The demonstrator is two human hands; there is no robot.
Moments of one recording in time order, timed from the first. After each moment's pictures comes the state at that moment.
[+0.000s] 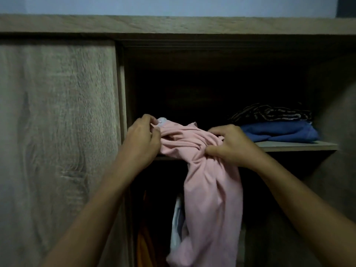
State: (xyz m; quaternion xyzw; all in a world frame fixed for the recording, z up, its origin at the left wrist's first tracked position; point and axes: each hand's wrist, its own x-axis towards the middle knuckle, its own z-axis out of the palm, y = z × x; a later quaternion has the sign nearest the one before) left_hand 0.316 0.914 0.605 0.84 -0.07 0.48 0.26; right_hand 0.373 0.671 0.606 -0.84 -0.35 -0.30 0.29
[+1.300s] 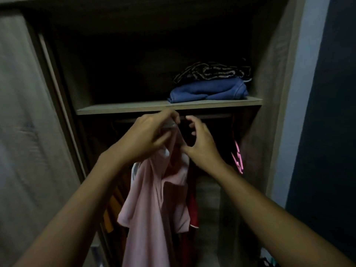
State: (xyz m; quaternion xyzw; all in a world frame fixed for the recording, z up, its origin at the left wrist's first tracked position) left_hand 0.269 0.694 0.554 0.89 -0.26 0.35 0.10; right_hand 0.376 0.533 0.472 -0.79 -0.29 -0.22 0.49
